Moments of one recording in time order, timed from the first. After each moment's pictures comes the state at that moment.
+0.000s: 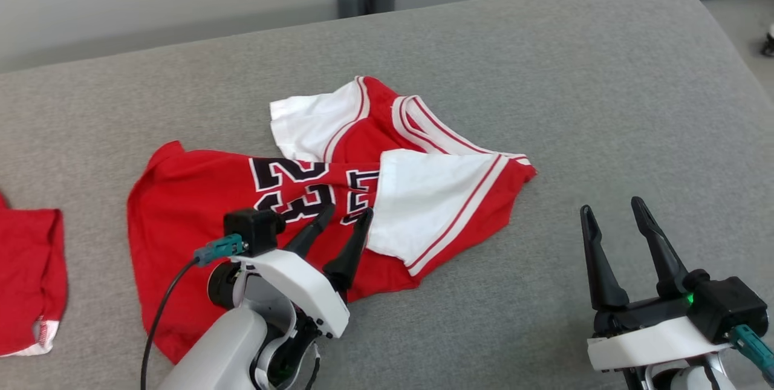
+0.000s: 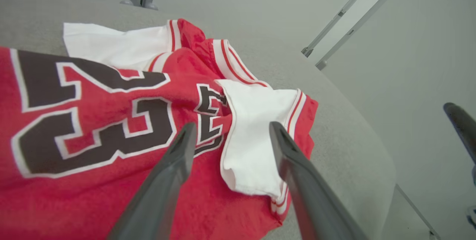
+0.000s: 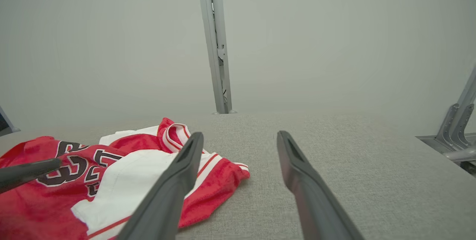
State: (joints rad) left arm -0.37 0.17 -0.62 0.33 -0.83 0.02 -0.04; right arm -0.05 -0.05 0.10 0.04 0.17 0.13 -0.26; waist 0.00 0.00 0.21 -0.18
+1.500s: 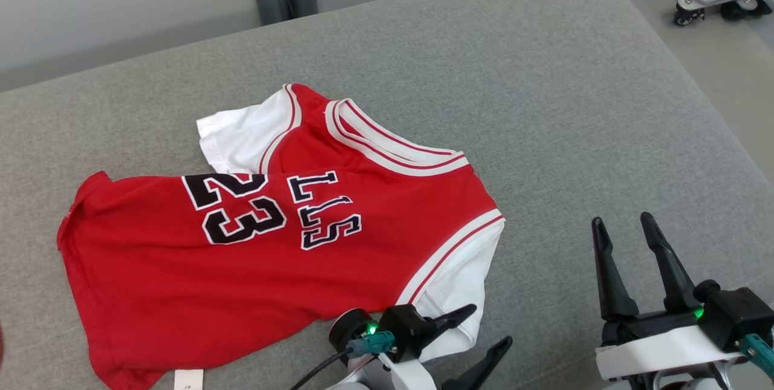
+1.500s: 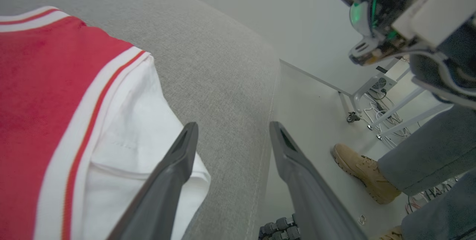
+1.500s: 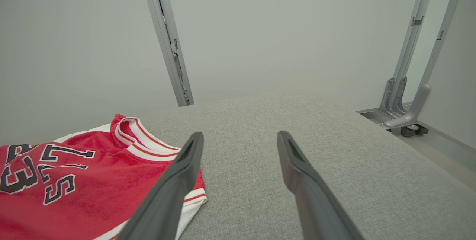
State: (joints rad) left arm -0.42 0.06 -1.08 0.50 -0.65 -0.13 -0.19; right arm -0.03 -0.05 0.09 0.06 0.23 0.13 -0.26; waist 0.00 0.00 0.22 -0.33
